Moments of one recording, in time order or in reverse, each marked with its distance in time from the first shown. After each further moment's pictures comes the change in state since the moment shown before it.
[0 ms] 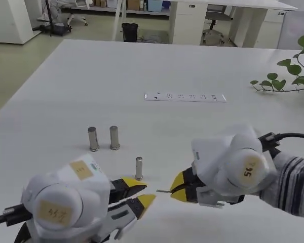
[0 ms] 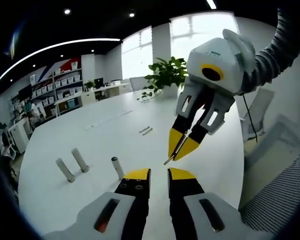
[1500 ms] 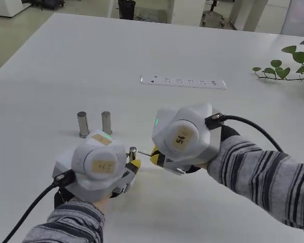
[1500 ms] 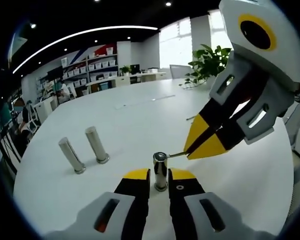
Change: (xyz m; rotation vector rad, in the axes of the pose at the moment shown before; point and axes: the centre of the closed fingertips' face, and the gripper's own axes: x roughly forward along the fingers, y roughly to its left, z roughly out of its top) left arm 0.074 0.080 -0.035 -0.144 0.068 0.271; right arm 0.053 -0.067 -0.008 0.156 0.086 -0.151
